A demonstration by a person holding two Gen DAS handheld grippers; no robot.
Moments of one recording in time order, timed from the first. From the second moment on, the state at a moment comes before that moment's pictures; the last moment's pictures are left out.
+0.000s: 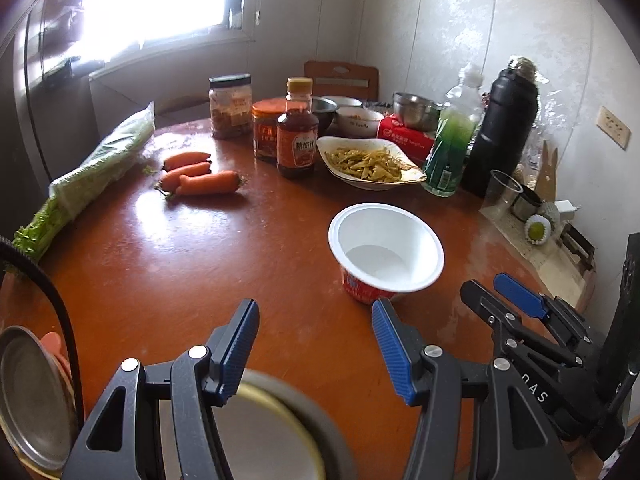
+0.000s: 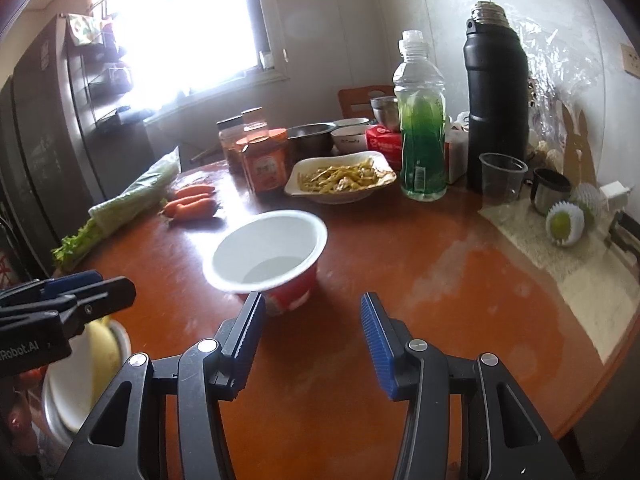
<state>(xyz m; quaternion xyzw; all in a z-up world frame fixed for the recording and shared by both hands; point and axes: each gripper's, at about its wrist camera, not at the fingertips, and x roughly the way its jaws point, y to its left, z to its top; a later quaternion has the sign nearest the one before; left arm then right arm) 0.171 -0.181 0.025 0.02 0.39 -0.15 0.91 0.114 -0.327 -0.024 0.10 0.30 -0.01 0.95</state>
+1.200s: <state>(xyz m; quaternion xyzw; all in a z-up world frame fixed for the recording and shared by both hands) 0.225 -0.202 -0.012 -0.02 0.48 -0.19 0.86 0.165 -0.307 -0.047 0.10 0.36 0.10 0.92</state>
